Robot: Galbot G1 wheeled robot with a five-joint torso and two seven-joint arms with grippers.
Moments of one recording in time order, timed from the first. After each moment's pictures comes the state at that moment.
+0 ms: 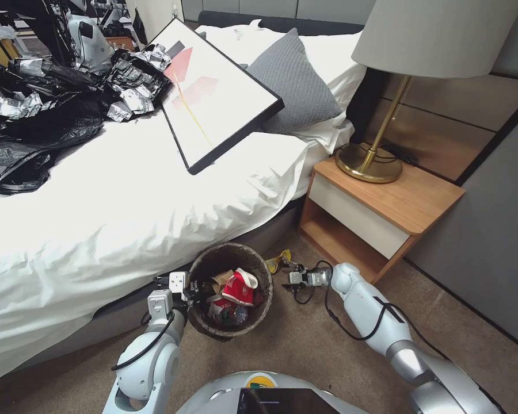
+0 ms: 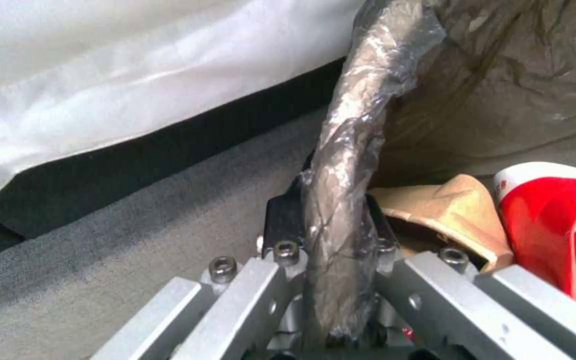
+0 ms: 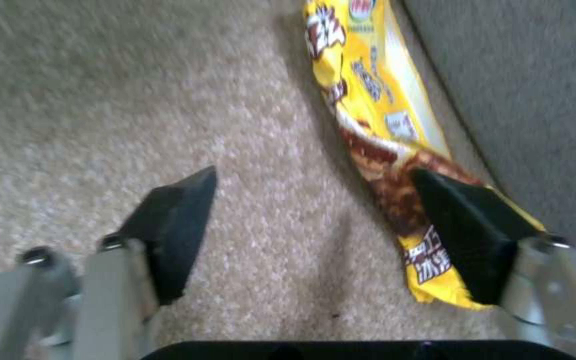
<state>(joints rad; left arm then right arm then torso) 1.63 -1.47 -0.47 -2.23 -0.23 0.61 -0.19 -0.72 1.25 0.16 0.85 -0.74 0.47 -0.66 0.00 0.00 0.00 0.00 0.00</state>
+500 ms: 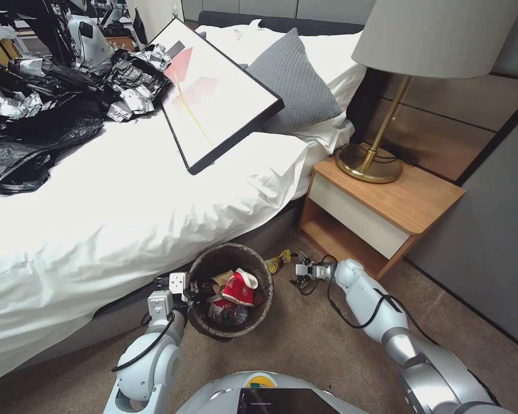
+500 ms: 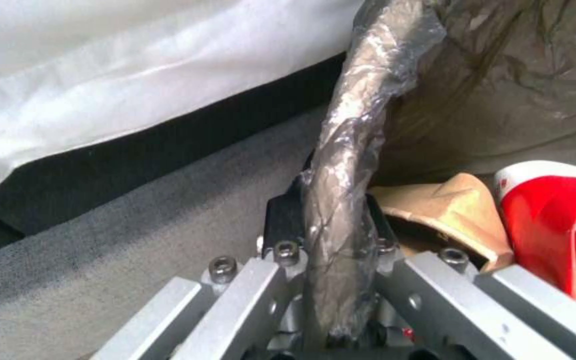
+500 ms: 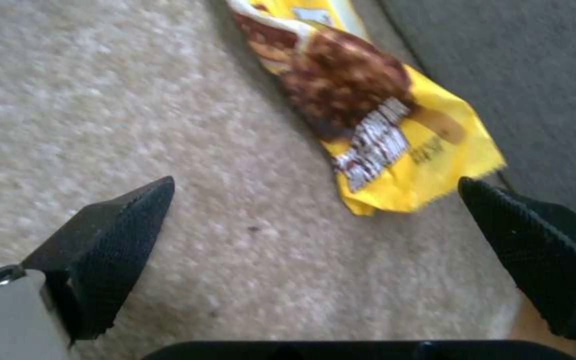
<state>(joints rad) 1.64 -1.47 -0.46 -2.23 -0.22 0.61 -0.19 -0.64 1.26 0.21 0.72 -0.75 0.48 -0.60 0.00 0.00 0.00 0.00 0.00</state>
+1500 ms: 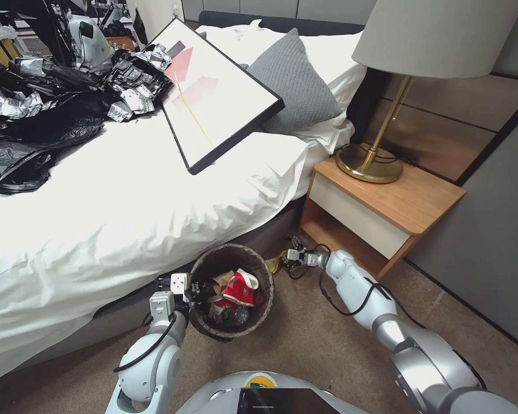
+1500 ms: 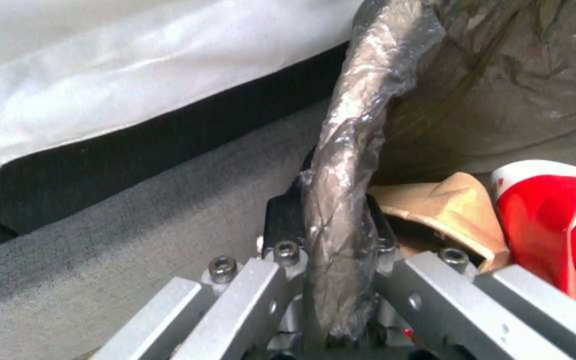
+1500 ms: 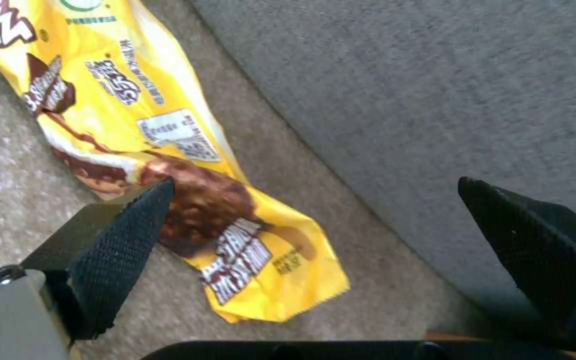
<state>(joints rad) 1.64 -1.48 -0.46 -2.23 -0.22 0.61 -0.19 -0.59 1.28 0.16 0.70 -0.71 0.47 -0.48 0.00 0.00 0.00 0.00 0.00</state>
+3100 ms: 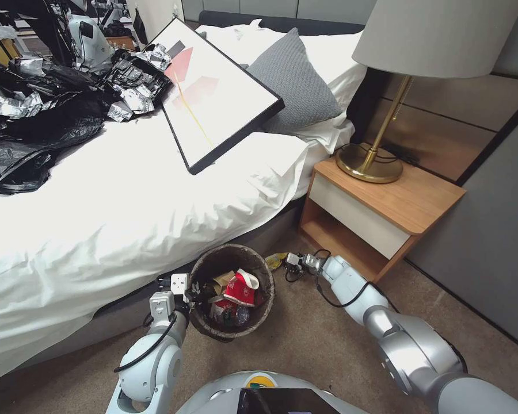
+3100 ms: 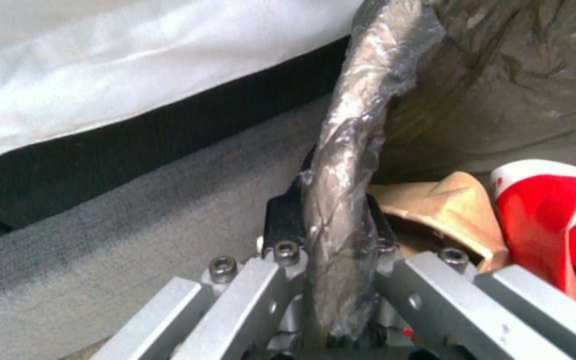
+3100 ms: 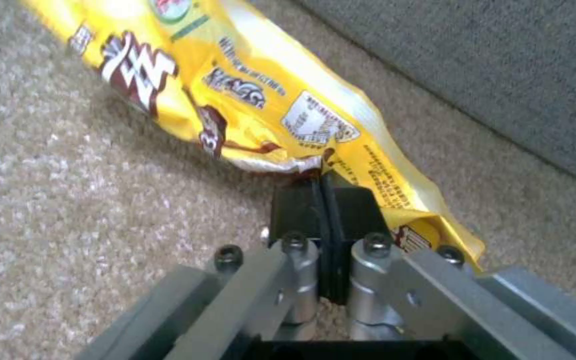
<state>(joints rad) 1.64 -1.48 -0.46 -2.23 -0.22 0.61 -0.19 -0.50 1.34 0.11 0.46 -0.45 0.36 -0.56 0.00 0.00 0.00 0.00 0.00</state>
